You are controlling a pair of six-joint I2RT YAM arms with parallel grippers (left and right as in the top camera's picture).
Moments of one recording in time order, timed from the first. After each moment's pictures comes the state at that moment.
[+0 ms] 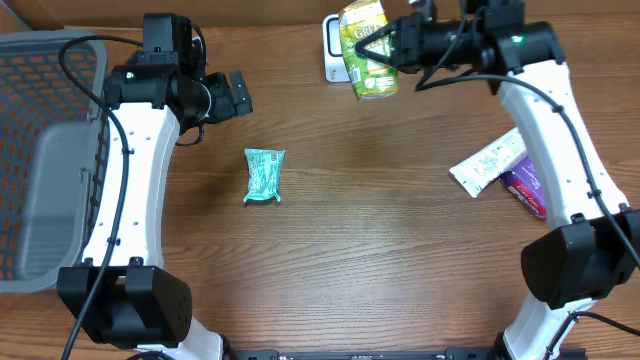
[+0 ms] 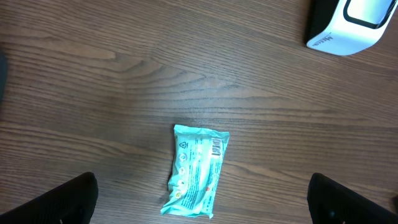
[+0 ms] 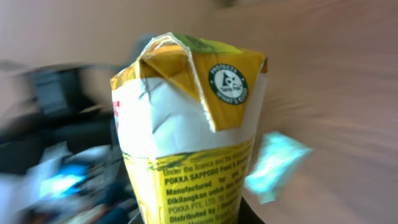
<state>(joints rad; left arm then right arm) 0.00 1.75 1.74 -1.09 0.09 -0.31 0.24 1.94 1.98 -0.73 -0.88 0.41</state>
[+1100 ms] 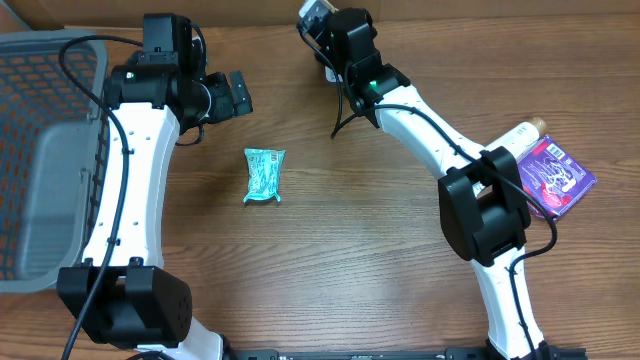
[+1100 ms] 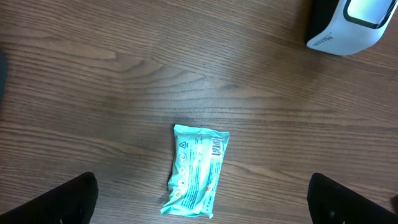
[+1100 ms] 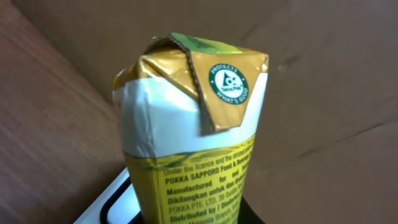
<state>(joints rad) 0.00 1.75 1.74 -1.09 0.09 -0.31 0.50 2.34 1.98 0.03 0.27 -0.63</state>
